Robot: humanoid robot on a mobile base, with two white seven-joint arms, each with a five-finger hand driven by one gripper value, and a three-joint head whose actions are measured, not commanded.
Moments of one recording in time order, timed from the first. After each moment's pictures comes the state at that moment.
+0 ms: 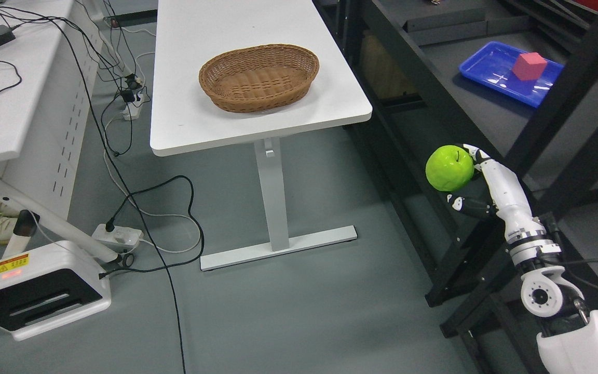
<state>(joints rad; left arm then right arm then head) 0.04 0.00 -0.06 -0.05 0.05 -0.03 -0.14 -0.06 -0.37 -0.06 -1.63 0.54 -0.05 -0.05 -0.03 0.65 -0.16</state>
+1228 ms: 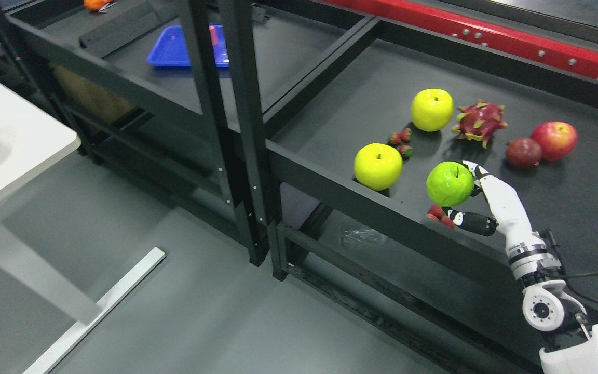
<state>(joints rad) 0.04 0.00 -0.06 -0.05 0.05 -0.03 -0.14 -0.01 -0.37 -0.06 -1.64 0.54 -0.04 -0.04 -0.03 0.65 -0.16</state>
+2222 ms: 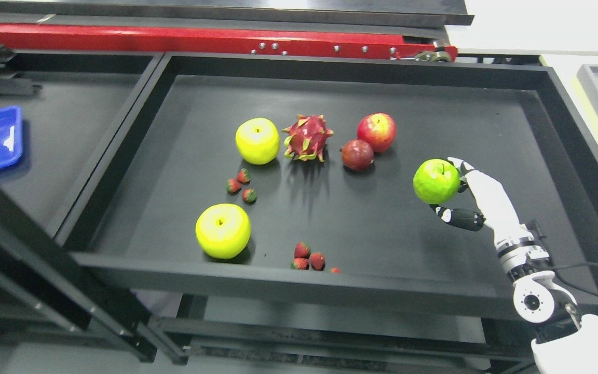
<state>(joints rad) 0.04 0.00 -0.06 -0.05 0.05 -0.03 -0.14 -0.06 -0.38 0.01 -1.64 0.55 -0.03 0.01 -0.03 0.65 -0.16</state>
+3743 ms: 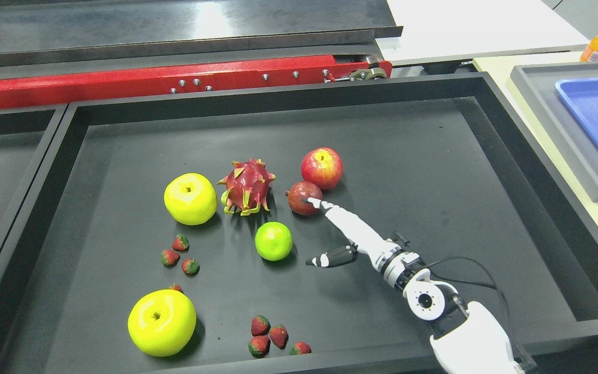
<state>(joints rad) 0.04 0.00 -0.06 -0.05 0.05 -0.03 -0.14 -0.20 -0.16 0.27 -1.54 0.47 -0.05 0.27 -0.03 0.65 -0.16</state>
